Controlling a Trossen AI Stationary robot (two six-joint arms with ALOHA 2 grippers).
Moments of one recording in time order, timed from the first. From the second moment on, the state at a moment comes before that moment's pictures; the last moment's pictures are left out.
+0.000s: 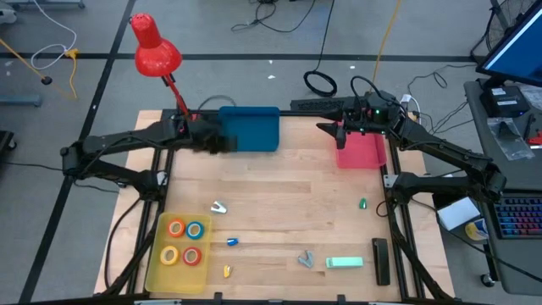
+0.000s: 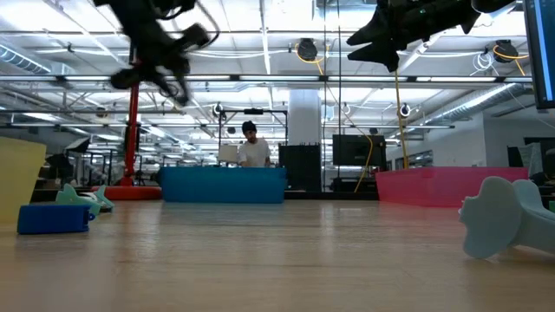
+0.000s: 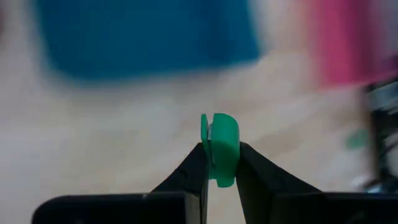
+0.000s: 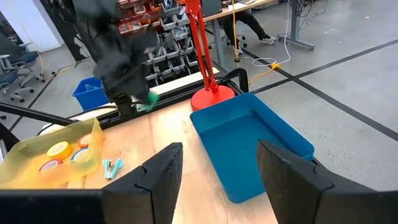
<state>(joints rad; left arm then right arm) 0.34 1.20 1.03 -0.70 -0.07 -1.06 -0.62 1.00 0.87 -0.10 -0.36 0.14</state>
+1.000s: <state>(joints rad) 0.67 2.01 1.57 -1.07 -0.10 -0.51 -0.62 1.00 0.87 -0.10 -0.29 0.12</state>
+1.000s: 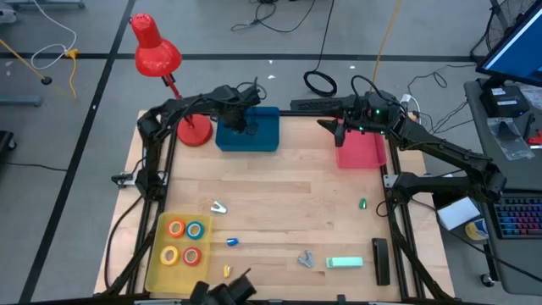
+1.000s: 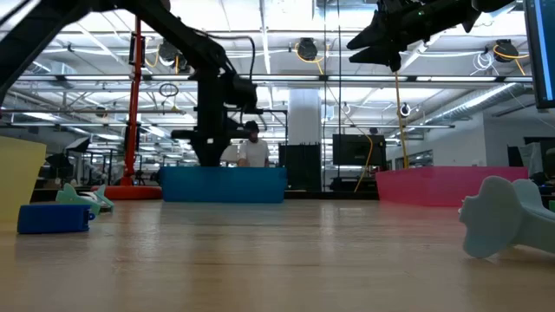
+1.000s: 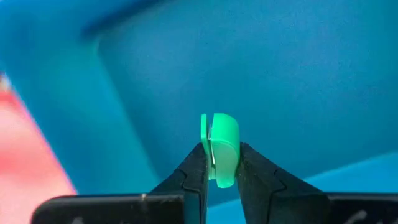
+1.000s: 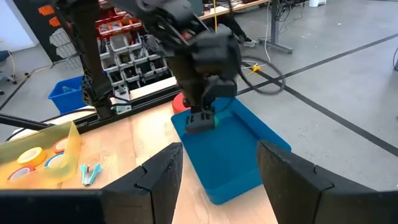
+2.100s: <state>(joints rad) 0.72 2.05 1.58 -1.19 0.02 -0.55 -0.62 1.00 0.87 -0.10 -0.29 0.12</state>
